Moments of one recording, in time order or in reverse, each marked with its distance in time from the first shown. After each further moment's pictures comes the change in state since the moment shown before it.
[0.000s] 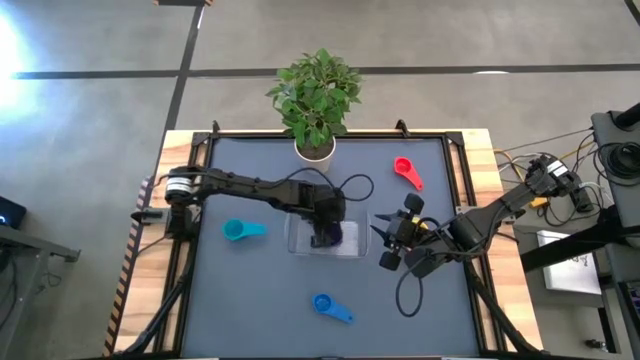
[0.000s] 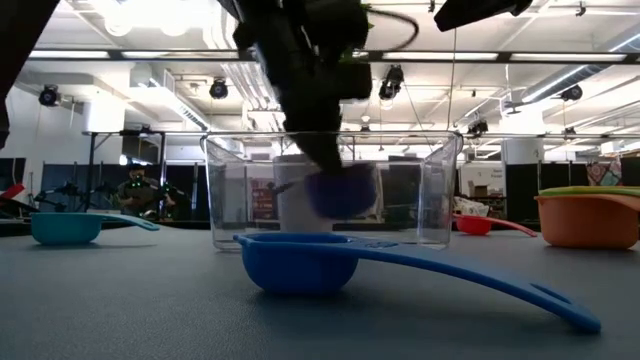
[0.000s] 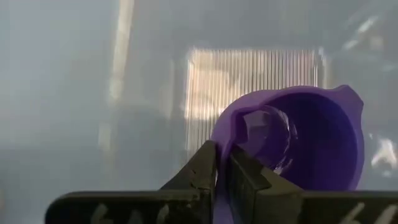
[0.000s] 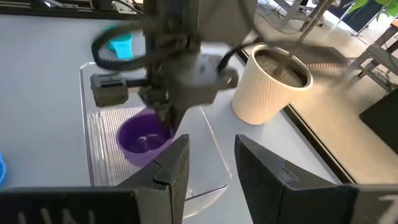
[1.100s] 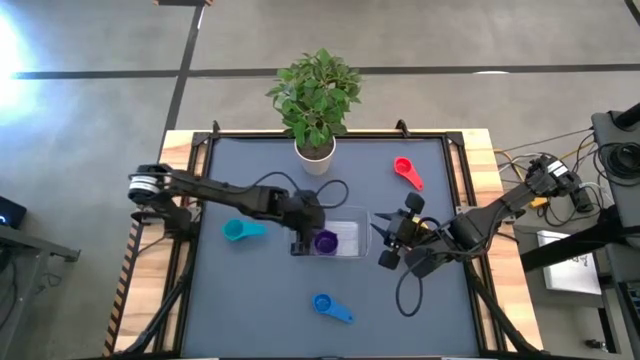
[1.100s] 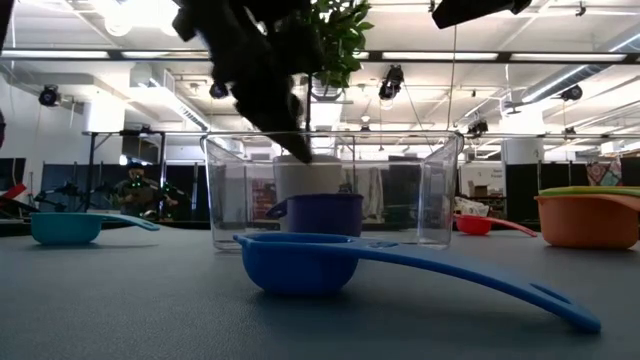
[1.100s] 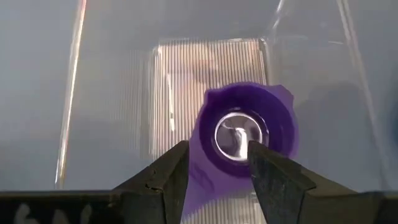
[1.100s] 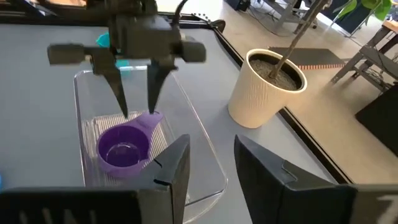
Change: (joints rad) left arm -0.056 -0.220 -0.303 0.203 0.035 0.033; right arm -0.002 0.000 0.004 0.009 0.025 0.007
